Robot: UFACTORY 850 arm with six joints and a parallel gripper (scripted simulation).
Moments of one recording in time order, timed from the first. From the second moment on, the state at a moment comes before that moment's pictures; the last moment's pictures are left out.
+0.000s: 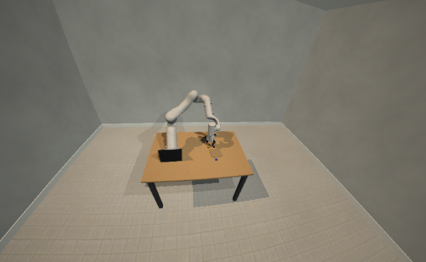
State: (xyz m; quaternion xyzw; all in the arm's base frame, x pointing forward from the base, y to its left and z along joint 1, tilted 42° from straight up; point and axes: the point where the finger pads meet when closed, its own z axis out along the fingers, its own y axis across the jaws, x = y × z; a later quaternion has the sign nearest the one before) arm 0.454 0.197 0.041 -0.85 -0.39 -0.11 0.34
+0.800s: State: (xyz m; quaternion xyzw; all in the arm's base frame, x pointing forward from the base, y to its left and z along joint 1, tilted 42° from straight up) arm 0.495 0.201 0.041 -0.85 -0.39 -0.11 0.34
